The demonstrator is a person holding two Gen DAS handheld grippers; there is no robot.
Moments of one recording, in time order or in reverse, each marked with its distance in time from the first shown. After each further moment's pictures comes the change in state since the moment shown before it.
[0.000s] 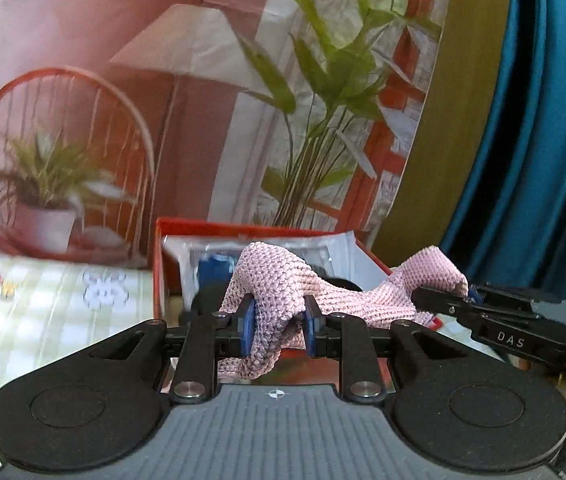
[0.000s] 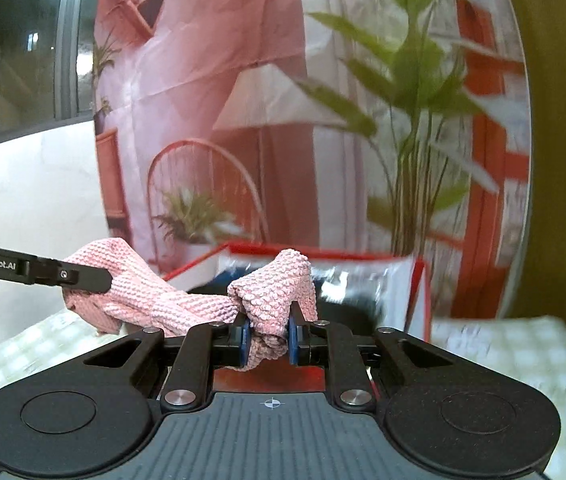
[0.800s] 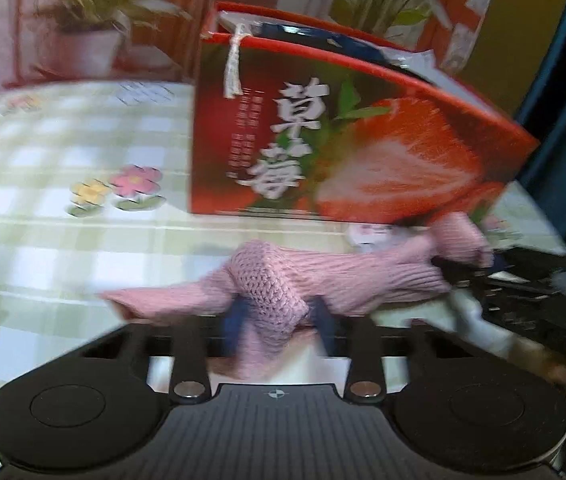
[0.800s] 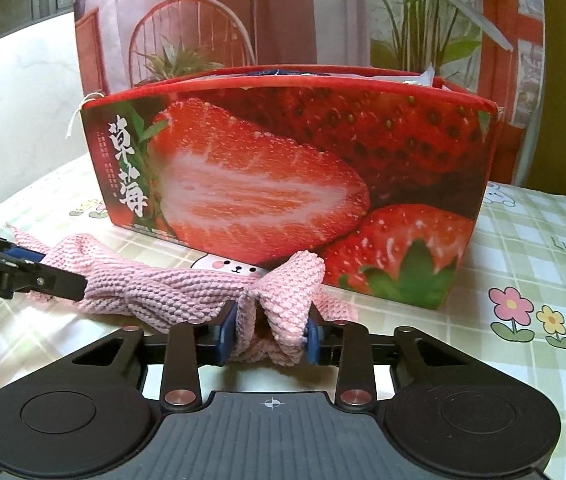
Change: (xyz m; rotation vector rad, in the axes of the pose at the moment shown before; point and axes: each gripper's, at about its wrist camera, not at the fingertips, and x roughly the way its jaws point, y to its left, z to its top) left arm 0.033 0.024 -0.131 -0.143 0.361 0.093; right arm 0.053 0.015 -0.130 -0.001 0.308 -0.034
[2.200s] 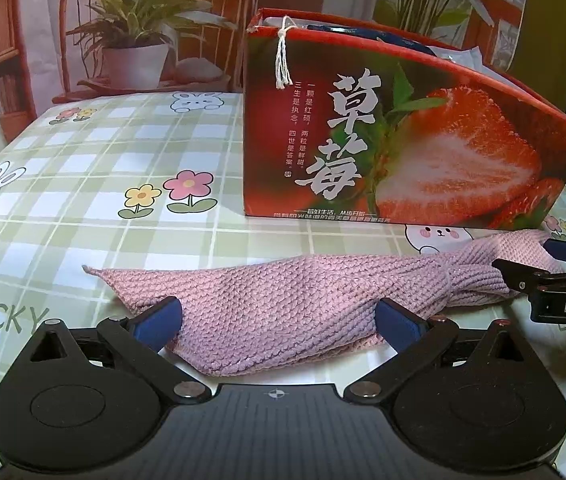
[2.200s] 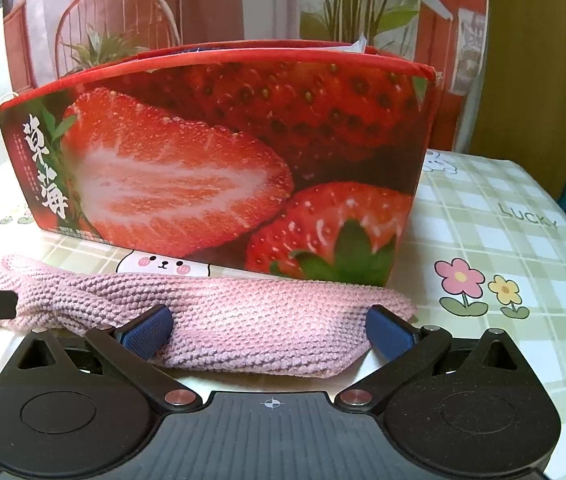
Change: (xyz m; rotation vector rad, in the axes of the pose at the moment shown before) left arm 0.006 -0.002 -0.006 0.023 -0.040 0.232; right arm 0.013 -0.012 0.006 0.094 0.079 -0.195
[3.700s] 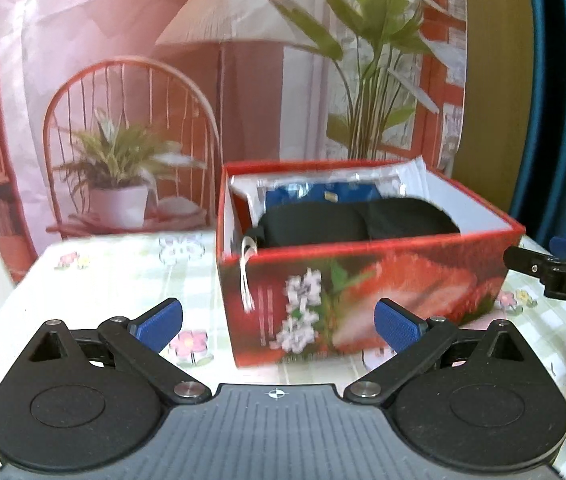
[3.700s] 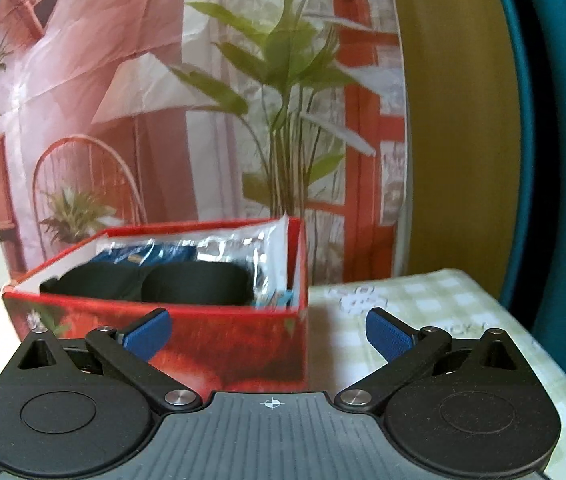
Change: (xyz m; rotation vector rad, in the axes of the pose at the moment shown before) left arm -0.072 -0.025 0.052 0.130 -0.274 -0.026; right arm -0.081 -0.043 0.039 0.106 -0.379 -0.066
